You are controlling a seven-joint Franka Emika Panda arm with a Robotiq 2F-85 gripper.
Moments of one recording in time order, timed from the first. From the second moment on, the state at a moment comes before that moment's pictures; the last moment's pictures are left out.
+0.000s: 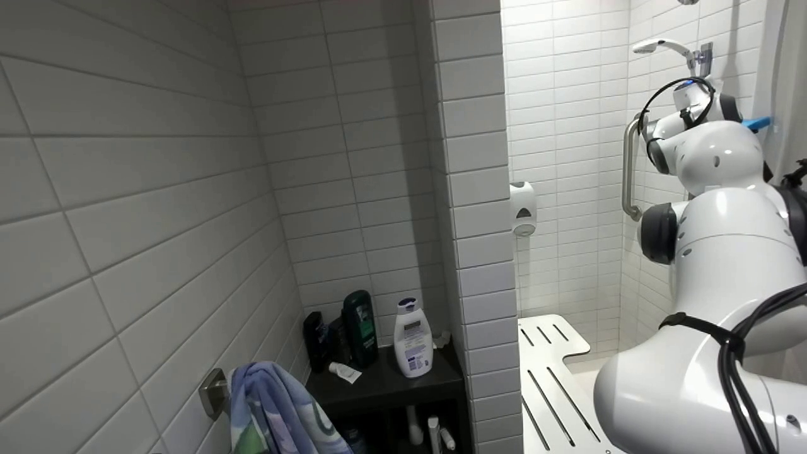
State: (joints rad) arm -0.82 1.00 -0.16 -0.37 -0.26 1.74 -2.55
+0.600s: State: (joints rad) arm -0.79 0.93 0.17 -0.54 -0.56 1.80 -2.60
